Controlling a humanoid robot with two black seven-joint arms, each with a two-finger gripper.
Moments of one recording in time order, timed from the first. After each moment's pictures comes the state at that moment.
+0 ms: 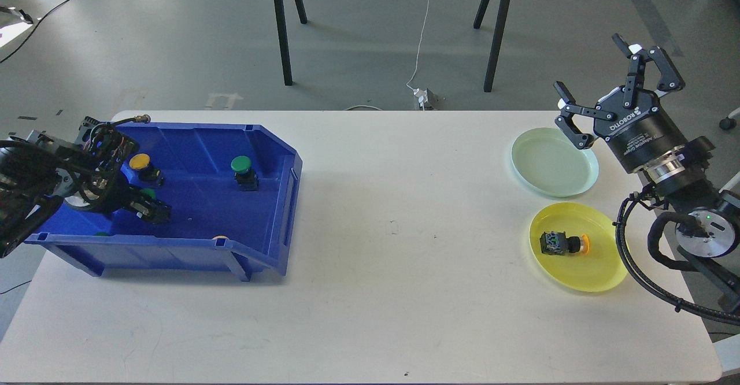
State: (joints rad) left arm -0.92 0.60 -0.19 -0.58 2.12 -0.49 -0.49; right arm 0.54 -0.63 0.71 1.11 -0.01 0.49 0.49
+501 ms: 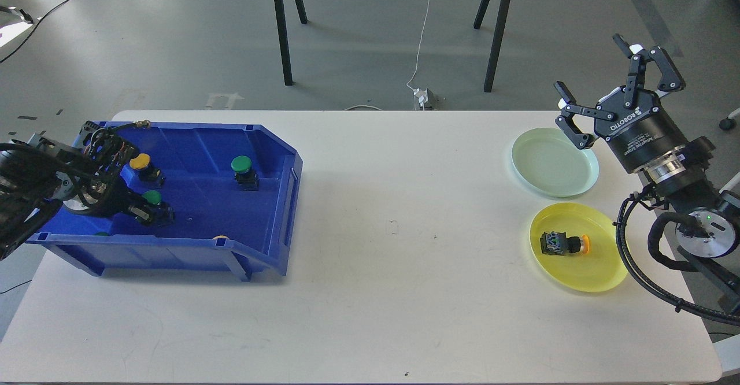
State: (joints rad) left arm -0.92 0.60 -0.18 -0.58 2.12 -0.49 -0.49; right arm 0.54 -0.63 0.71 1.11 -0.01 0.49 0.49
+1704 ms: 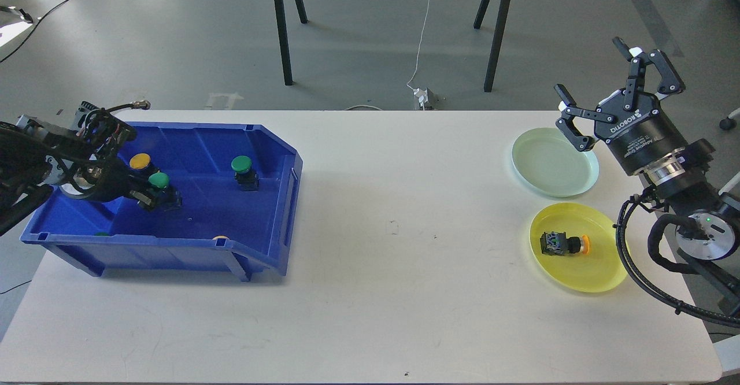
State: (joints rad) left arm -0.96 0.72 -0.19 -0.79 2.07 -0.49 -0.49; right arm 0.53 -0.63 0.71 1.10 -0.01 0.49 0.49
